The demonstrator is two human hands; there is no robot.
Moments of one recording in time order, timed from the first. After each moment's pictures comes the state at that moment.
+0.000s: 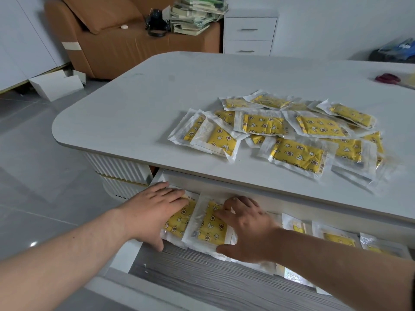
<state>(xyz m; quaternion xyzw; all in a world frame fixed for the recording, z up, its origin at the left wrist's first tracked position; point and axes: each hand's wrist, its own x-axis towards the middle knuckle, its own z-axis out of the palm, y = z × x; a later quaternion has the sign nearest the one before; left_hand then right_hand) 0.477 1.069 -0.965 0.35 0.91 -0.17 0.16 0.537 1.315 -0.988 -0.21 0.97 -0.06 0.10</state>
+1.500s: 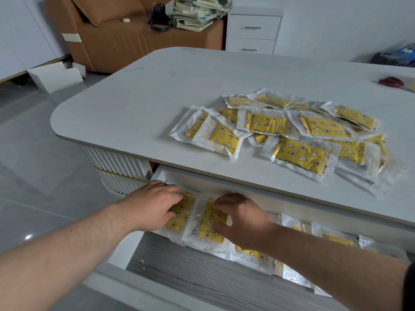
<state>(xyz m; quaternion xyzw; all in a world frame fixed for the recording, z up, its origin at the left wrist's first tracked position) 0.463 1.064 -0.981 0.34 0.93 -0.04 0.08 0.521 1.305 -0.991 -0.20 0.96 -0.17 0.06</state>
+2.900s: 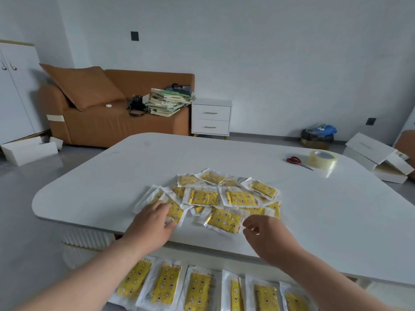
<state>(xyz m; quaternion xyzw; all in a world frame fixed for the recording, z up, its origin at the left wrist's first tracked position) 0.485 1.173 -0.854 0.17 0.98 0.14 -0.02 0.583 1.436 -0.833 0.09 0.96 -0.26 -0.04</state>
